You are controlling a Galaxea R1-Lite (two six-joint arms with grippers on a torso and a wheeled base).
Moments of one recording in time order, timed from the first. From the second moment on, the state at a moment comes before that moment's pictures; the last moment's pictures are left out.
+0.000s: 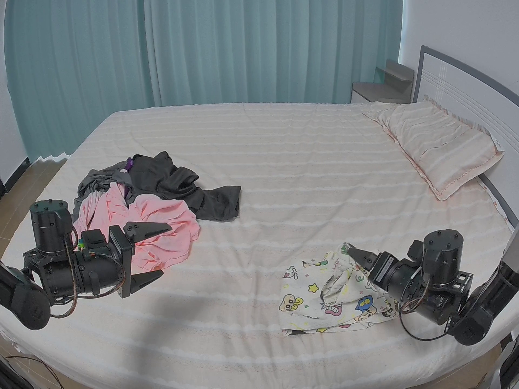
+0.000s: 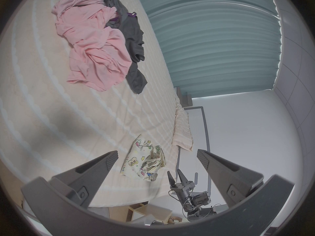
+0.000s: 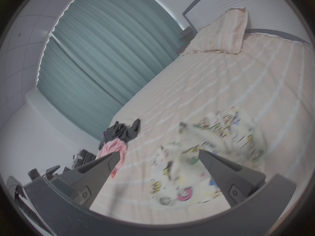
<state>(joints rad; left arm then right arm) -0.18 1.60 -0.38 -0.85 -0.51 -1.20 0.55 1.88 -0.31 -1.18 -0.20 0.84</state>
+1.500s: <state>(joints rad) -0.24 1.74 -0.31 -1.00 -0.52 -1.19 0.43 2.04 -0.55 -0.72 -0.40 0.82</state>
